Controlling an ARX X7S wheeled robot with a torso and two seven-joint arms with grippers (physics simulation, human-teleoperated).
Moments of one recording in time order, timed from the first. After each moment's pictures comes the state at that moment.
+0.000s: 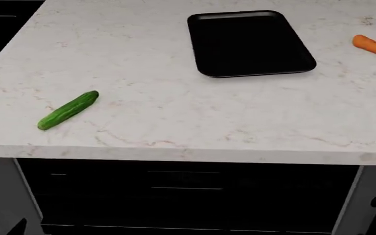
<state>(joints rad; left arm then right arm) -0.04 -0.13 0.15 -0.09 -0.15 0.10 -0.13 0.01 0.12 -0.14 0.03 0.19 -0.06 0.15</state>
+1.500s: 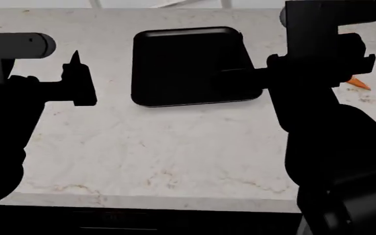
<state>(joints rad) -0.88 -0.16 0.18 0.09 -0.39 -0.87 -0.34 1.00 0.32 -0.18 -0.15 0.50 1.02 0.20</state>
